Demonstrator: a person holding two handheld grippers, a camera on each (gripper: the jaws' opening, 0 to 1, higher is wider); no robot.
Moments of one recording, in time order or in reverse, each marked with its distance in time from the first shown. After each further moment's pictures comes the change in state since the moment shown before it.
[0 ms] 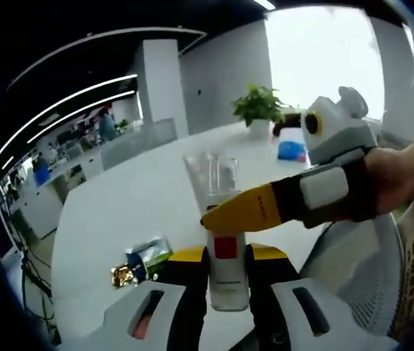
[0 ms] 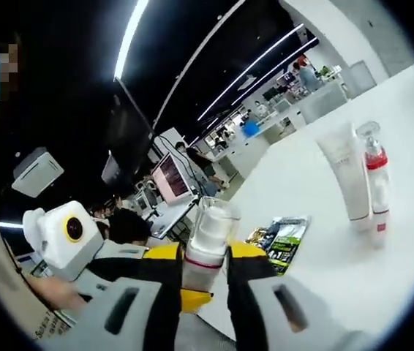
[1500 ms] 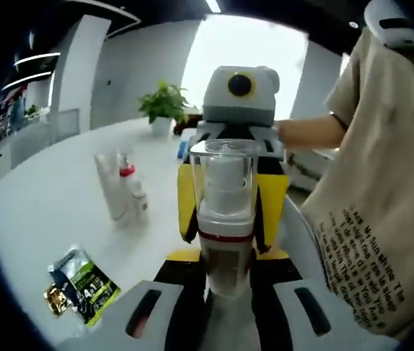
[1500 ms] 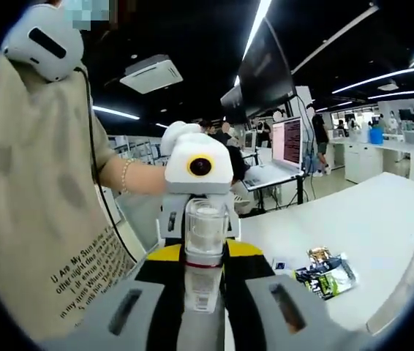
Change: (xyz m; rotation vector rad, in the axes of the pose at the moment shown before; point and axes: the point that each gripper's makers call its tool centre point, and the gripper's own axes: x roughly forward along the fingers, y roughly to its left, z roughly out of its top) left arm -0.032 -0.052 0.002 -0.006 0.038 -0.691; right arm -0.022 0.081 -0.014 -0.524 0.357 0.685
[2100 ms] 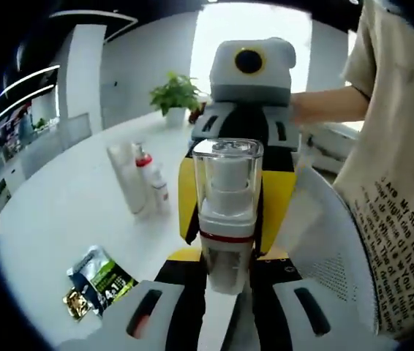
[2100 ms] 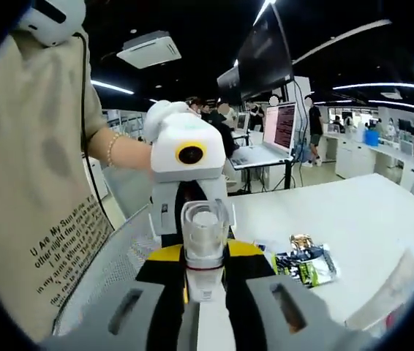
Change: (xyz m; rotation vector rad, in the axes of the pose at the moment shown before) left arm 0.021 0.038 -0.026 0.085 0.087 0.149; right arm -0.001 -0.027 -0.038 -0.085 0.166 -0.072
